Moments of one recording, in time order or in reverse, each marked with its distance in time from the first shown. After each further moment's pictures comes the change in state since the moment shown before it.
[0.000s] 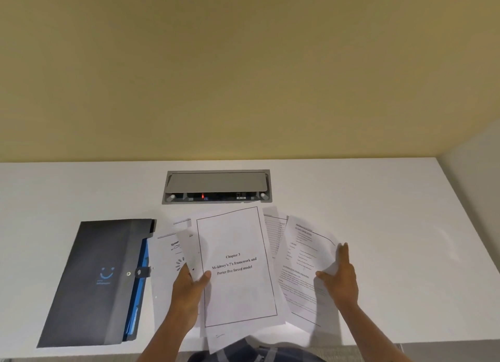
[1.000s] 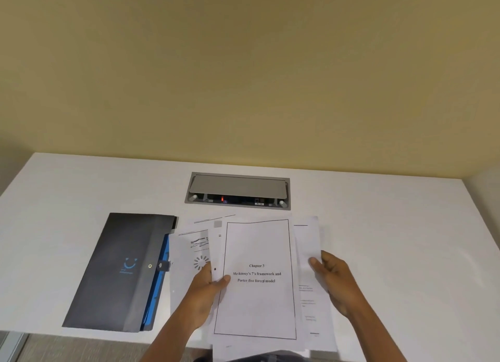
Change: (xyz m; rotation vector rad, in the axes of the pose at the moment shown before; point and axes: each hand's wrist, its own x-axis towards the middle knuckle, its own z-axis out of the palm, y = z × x) left_hand -0.013 0.013 -0.023 -0.055 -0.247 -0.084; right_hand -0.047 -0.107 -0.024 0.723 -0.490 -0.039
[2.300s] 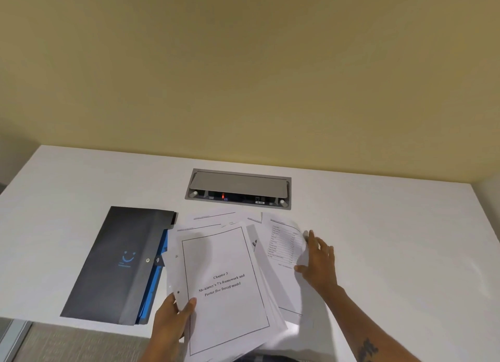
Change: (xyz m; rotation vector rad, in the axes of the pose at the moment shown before) left_hand -0.031 -0.053 -0.036 0.176 0.476 -0.171; right_hand 0.098 0.062 -0.005 -1.189 0.151 -0.204
